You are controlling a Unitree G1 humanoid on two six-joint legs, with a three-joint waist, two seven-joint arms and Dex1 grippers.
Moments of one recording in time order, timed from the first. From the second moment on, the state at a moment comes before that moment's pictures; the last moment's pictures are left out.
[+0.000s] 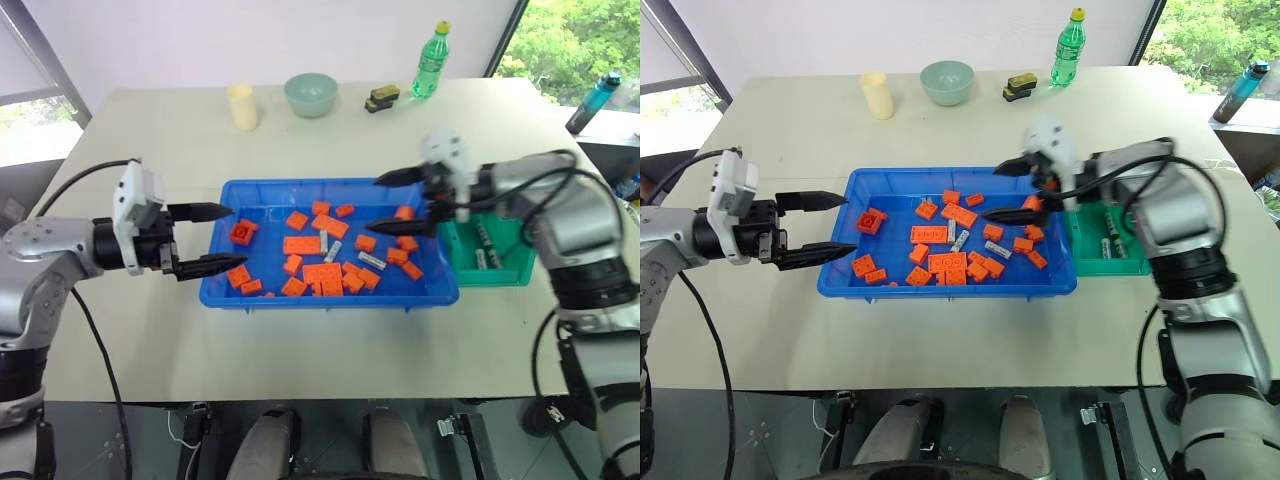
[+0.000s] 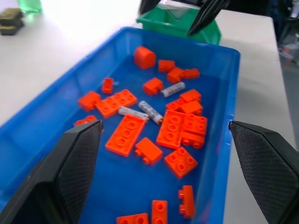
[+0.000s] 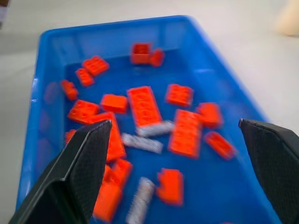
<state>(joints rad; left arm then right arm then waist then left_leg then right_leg) -0.37 0.91 0.18 -0.21 -0.67 0.57 -1.18 -0.88 -0.69 0.23 0.09 0.31 0.57 1.18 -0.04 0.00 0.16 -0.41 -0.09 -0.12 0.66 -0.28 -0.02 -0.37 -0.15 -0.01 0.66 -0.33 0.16</state>
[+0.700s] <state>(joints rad) -0.30 0.91 0.17 -0.31 -0.68 0.58 -1.16 -1.06 -0.34 0.47 0.62 0.01 0.40 1.18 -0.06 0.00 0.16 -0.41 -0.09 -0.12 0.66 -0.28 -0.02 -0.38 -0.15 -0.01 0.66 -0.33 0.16</state>
